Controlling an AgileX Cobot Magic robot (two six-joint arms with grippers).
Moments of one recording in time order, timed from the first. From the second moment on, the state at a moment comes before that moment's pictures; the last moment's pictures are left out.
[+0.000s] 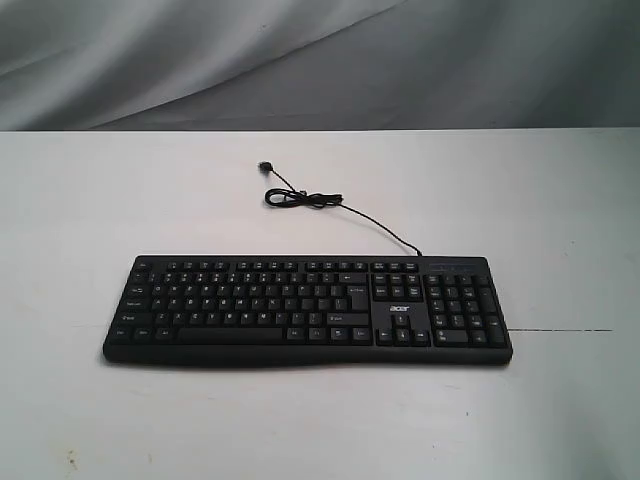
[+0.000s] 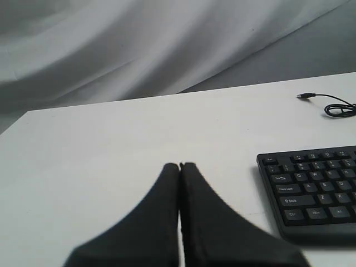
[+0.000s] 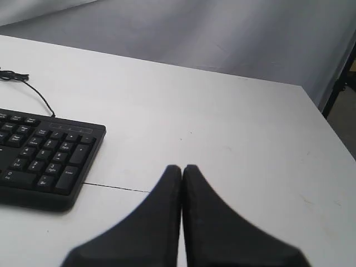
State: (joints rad) left arm 0.13 0.00 0.00 0.17 0.28 -0.04; right arm -0.04 0.01 0.00 0.05 0.34 -0.23
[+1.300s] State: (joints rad) left arm 0.13 0.00 0.00 0.17 0.28 -0.04; right arm -0.04 0.02 -0.24 0.11 0.43 -0.23
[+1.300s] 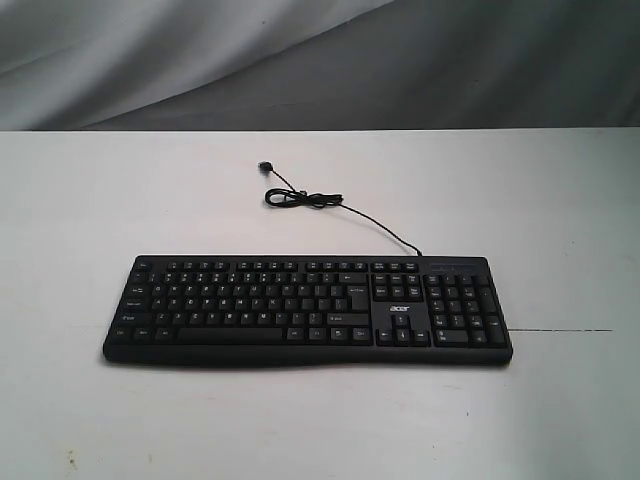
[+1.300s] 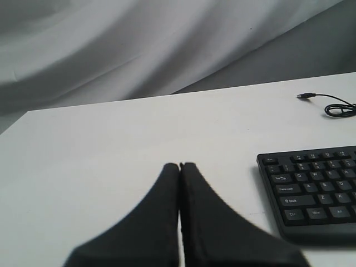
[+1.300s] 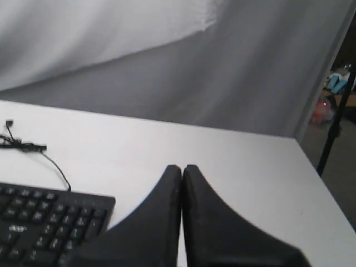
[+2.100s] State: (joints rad) left arm 0.13 0.00 0.00 0.17 0.28 -0.04; right arm 0.04 0.63 -0.59 0.21 0.55 -0.15
